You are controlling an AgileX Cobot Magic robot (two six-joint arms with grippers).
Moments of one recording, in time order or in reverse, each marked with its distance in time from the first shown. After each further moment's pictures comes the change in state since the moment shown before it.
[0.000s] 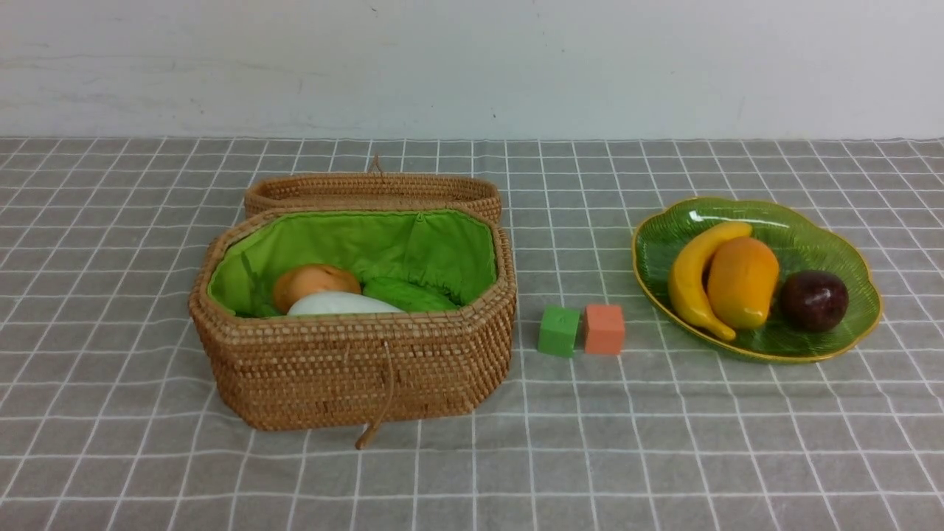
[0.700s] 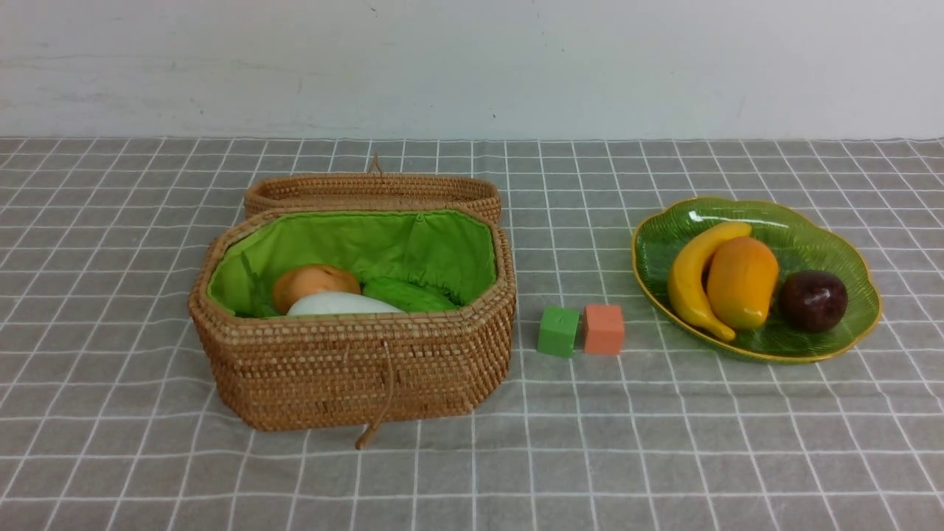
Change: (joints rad) right arm 0.000 0.000 0.000 0.000 0.000 0.000; left arm 0.000 0.000 0.000 0.000 0.000 0.000
